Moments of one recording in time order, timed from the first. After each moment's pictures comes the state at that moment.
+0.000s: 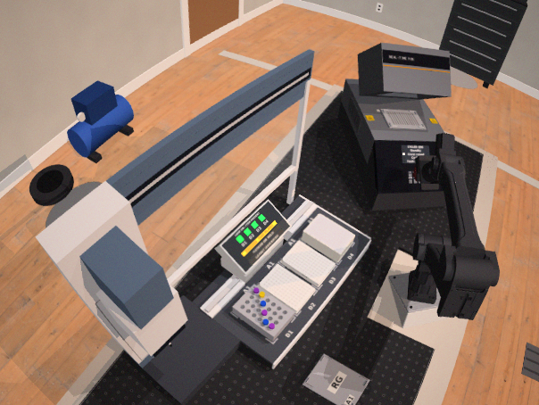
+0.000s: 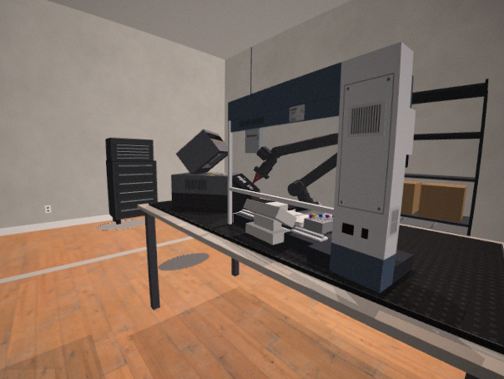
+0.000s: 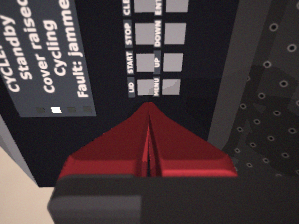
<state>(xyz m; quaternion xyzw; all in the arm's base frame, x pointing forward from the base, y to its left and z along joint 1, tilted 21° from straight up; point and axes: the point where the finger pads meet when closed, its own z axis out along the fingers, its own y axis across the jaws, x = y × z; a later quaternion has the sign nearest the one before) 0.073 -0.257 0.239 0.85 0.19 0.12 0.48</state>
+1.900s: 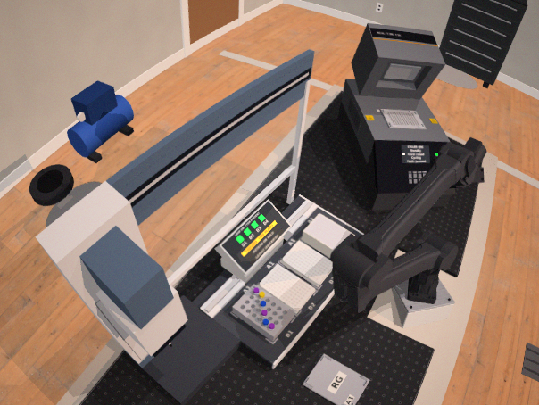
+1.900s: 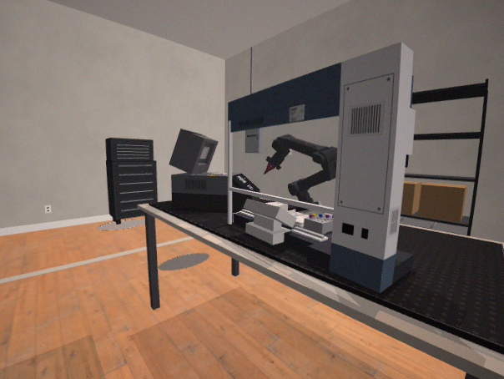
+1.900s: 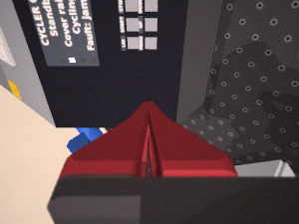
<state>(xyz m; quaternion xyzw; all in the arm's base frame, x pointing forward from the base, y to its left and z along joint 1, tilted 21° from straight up) 0.035 -0.177 0.271 0.84 0.19 0.12 0.49</state>
